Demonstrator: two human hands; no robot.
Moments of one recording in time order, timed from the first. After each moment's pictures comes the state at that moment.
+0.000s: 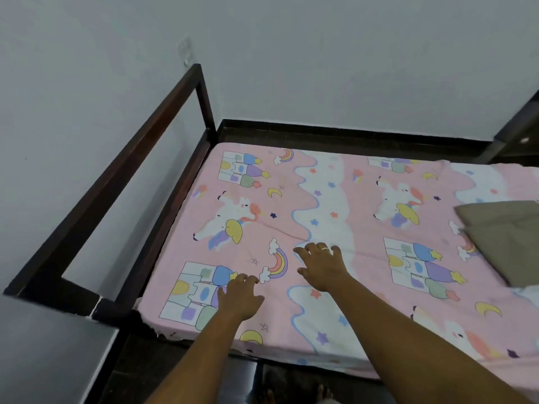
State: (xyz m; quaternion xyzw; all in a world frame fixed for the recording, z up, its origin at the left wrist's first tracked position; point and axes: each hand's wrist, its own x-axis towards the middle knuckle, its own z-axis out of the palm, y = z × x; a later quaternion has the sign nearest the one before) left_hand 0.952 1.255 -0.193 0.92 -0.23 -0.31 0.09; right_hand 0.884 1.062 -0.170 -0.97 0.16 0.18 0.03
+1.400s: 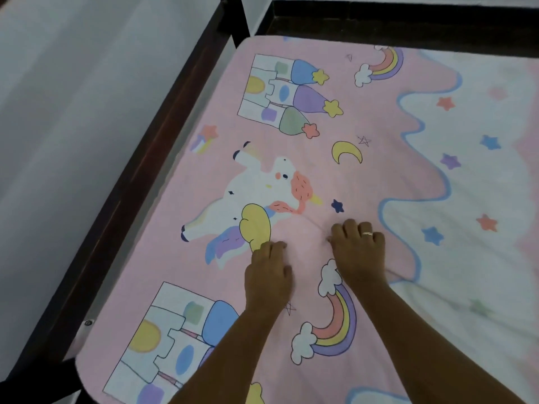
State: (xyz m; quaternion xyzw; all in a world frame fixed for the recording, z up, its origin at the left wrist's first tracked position) left_hand 1.166 1.137 -0.477 0.97 -0.16 -0.14 0.13; right_hand 1.134 0.960 -0.512 -0.99 0.14 0.00 -0.03
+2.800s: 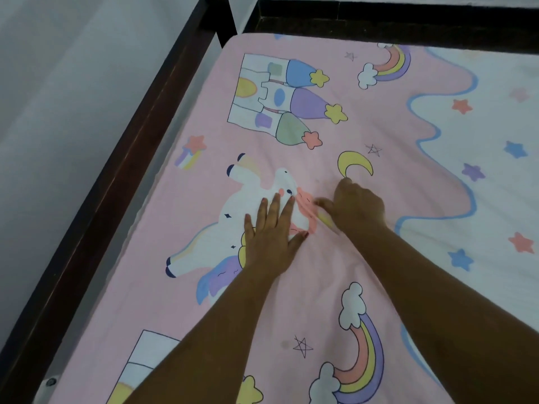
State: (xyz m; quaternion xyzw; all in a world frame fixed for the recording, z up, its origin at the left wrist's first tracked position) left_hand 1.283 1.102 -0.522 0.95 -0.26 -0.15 0.05; right_hand 1.267 0.930 -0.481 -0.94 0.29 0.14 0.13
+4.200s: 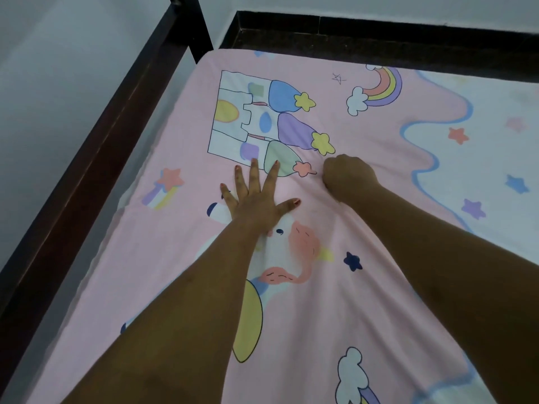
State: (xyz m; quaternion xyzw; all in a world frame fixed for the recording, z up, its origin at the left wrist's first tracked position) left_hand 1.422 1.027 -0.523 0.95 -0.22 -0.22 0.04; right_hand 1.376 0.859 -0.489 -0.97 0.18 0.16 0.02
